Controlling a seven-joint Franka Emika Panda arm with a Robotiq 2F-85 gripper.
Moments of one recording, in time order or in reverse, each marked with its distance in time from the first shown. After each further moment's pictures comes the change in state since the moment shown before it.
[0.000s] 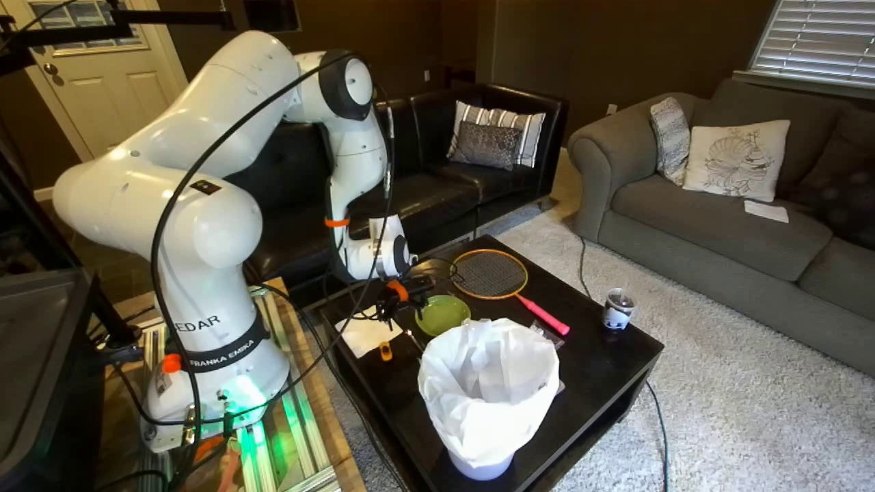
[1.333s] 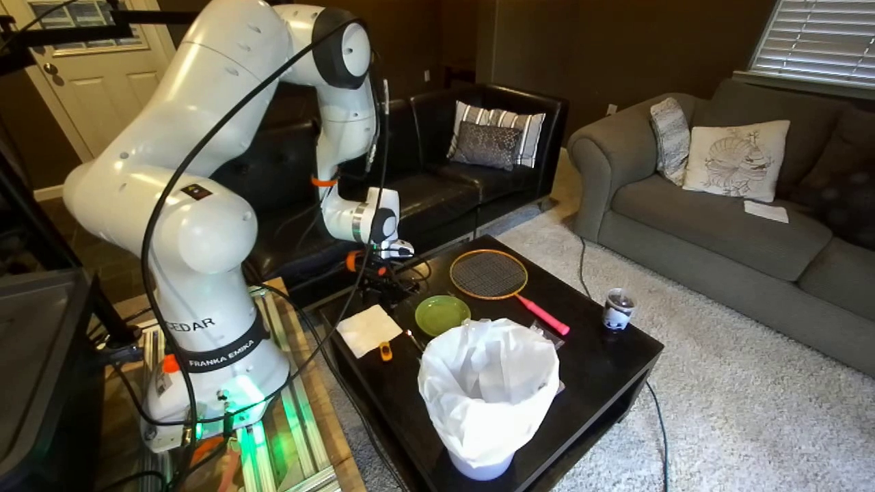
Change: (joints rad) arm -0.120 -0.223 0.215 -0.105 0.291 -0.330 0.681
